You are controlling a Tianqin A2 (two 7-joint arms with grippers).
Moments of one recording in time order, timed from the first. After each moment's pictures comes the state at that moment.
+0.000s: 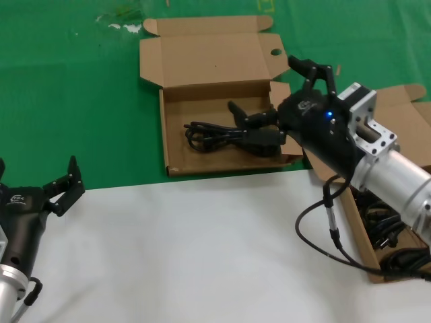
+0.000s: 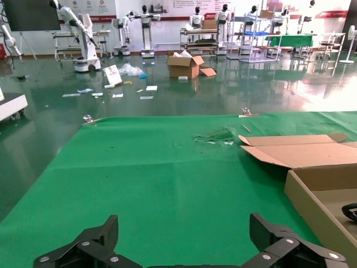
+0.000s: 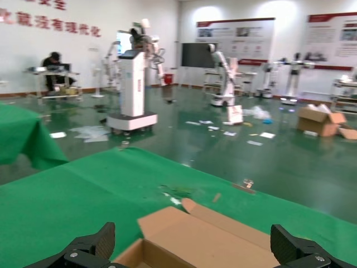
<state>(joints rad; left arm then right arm) 0.00 -0.30 1.60 -1.60 -1.80 0.00 0.00 0.37 0.42 -1.77 1.54 1.60 -0.44 0.21</state>
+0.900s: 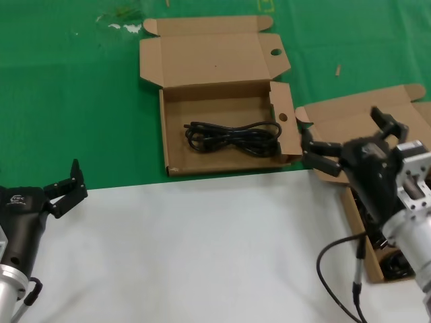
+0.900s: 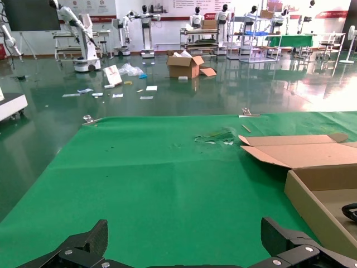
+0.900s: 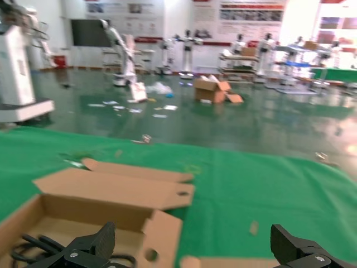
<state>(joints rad) 0.00 -0.30 1.60 -1.60 -1.80 0.00 0.00 0.09 0.33 -1.64 1.59 1.75 -0.10 0.05</state>
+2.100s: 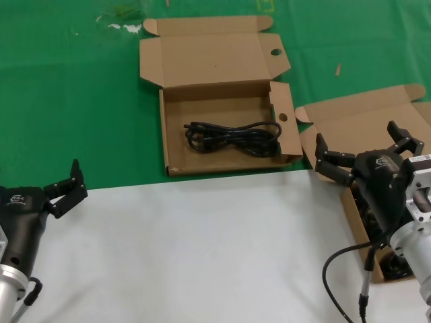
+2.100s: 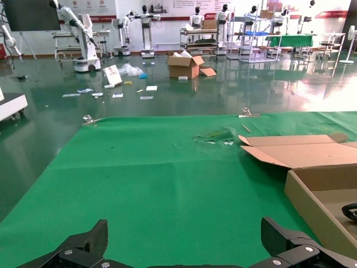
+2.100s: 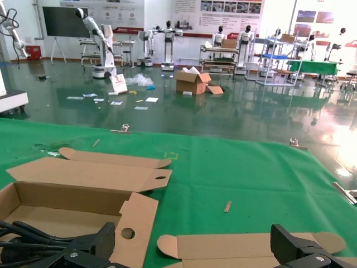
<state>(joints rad) 0.00 -0.30 1.60 -1.60 -1.80 0.00 0.00 0.03 0.31 -1.61 1.60 1.79 -0.03 0.01</state>
